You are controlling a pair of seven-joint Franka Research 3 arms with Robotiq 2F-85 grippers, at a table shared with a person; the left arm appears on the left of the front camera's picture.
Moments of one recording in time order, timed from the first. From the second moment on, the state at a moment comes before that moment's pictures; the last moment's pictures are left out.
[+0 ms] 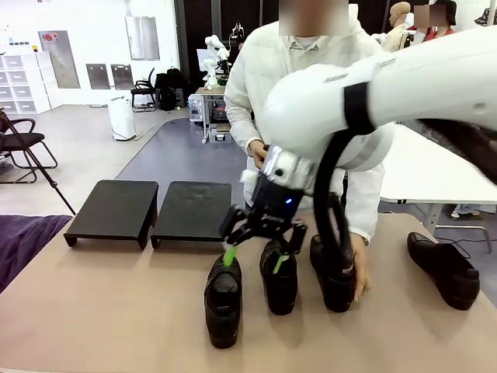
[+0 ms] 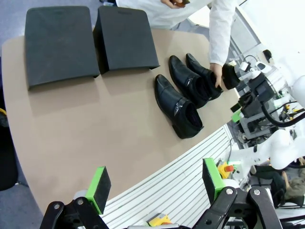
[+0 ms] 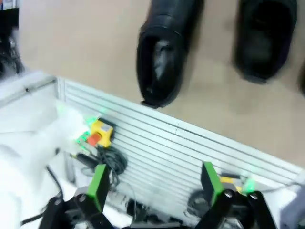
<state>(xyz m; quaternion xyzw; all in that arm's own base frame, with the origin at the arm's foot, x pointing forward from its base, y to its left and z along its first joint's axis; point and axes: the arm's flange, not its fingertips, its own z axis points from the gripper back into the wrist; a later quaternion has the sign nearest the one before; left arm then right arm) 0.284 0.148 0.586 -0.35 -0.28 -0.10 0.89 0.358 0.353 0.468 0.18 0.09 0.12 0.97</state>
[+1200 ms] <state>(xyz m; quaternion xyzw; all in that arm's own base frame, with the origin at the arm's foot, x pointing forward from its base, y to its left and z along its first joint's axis) 0.284 0.148 0.586 -0.35 -0.28 -0.10 0.89 0.369 0.412 0.481 0.17 0.12 0.25 0.95</state>
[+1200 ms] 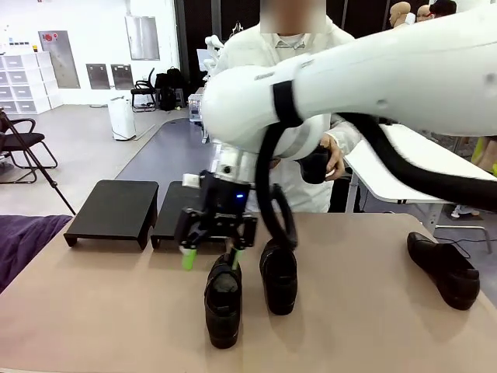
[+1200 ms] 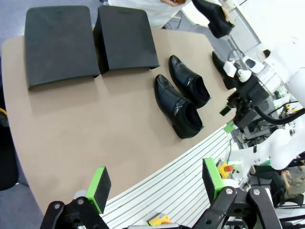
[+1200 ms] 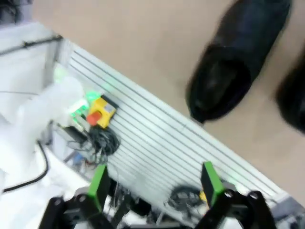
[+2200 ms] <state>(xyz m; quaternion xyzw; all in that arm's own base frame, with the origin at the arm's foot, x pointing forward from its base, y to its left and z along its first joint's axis) 0.284 0.148 0.586 -0.35 -0.28 -0.10 0.89 0.269 -0.101 0.473 0.50 -0.05 -0.05 0.86</state>
